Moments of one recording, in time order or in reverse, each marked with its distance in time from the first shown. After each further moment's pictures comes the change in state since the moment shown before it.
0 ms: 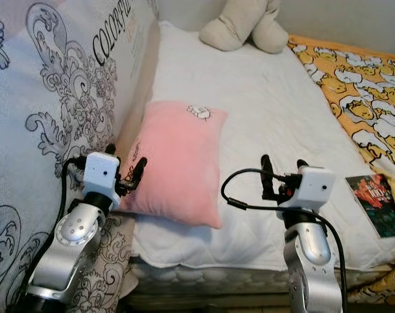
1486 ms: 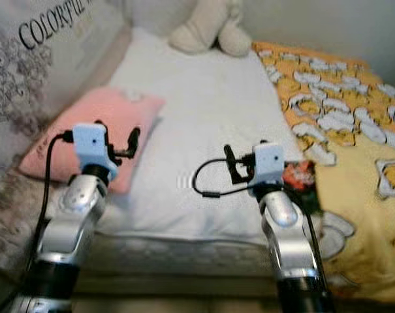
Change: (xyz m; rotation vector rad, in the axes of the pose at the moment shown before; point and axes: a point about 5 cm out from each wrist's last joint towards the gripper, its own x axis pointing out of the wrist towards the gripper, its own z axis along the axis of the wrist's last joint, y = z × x) left arm 0.036 0.015 0.027 -0.132 -0.083 0.130; right arm 0.049 0.042 -0.005 -0.175 0.042 0.229
